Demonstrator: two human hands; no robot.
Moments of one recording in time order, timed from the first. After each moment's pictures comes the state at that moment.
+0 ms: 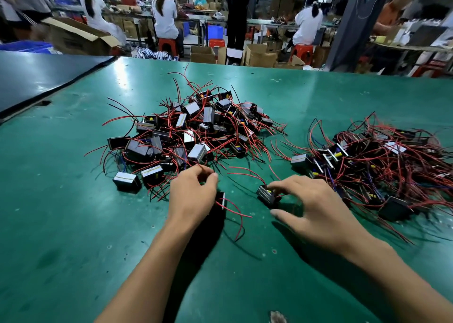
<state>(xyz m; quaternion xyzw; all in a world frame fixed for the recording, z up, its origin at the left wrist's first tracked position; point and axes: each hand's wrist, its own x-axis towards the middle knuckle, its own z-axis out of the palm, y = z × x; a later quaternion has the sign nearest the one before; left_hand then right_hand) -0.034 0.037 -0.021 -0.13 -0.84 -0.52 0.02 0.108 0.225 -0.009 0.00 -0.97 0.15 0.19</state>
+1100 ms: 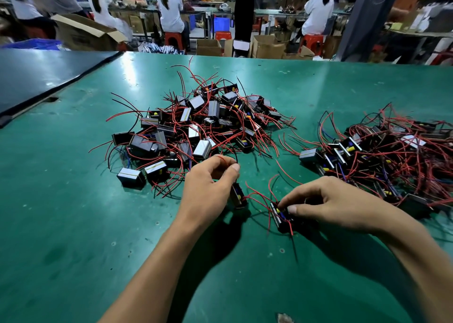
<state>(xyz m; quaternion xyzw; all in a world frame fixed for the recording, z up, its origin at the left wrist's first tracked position) -0.021 0.042 -0.013 -0.21 -0.75 -0.63 -0.05 0.098 0.251 0.014 -0.05 -0.91 0.40 -0.09</state>
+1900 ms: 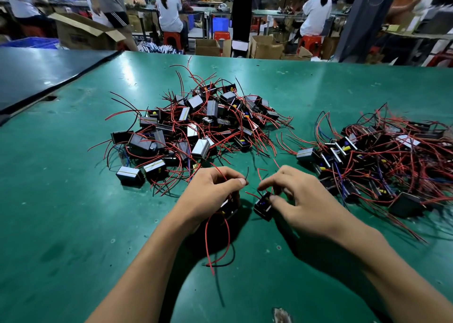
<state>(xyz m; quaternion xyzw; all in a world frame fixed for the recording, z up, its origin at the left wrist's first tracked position) -0.027 0.037 -0.016 -0.22 -0.71 -0.62 -0.25 0.086 0.216 -0.010 -0.03 -0.96 0.27 0.11</state>
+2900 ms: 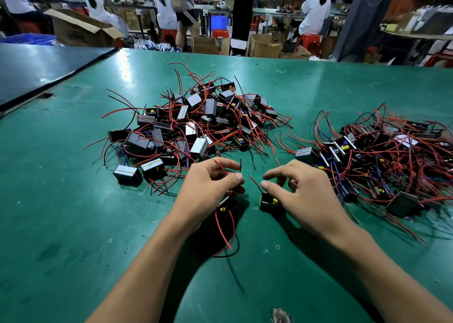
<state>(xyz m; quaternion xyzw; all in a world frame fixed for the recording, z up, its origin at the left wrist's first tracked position) -0.024 0.040 -0.015 -0.20 -0.68 -0.68 -0.19 0.082 0.210 -0.014 -0.11 -0.92 0.29 0.25</state>
